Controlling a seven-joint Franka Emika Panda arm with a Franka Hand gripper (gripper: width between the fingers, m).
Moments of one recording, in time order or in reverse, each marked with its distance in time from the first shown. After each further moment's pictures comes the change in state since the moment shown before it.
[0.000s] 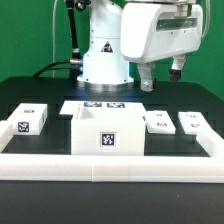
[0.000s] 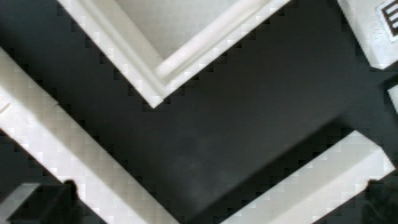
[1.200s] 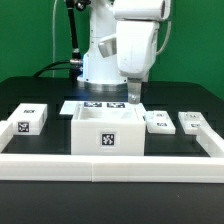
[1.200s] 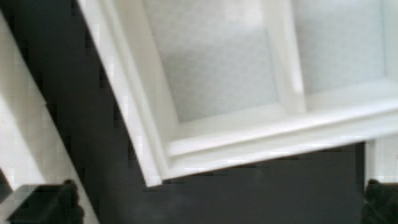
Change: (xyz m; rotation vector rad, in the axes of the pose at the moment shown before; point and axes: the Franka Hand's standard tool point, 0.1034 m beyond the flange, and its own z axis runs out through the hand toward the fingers) arm -0.040 0.007 0.027 -0.059 0.016 -0.454
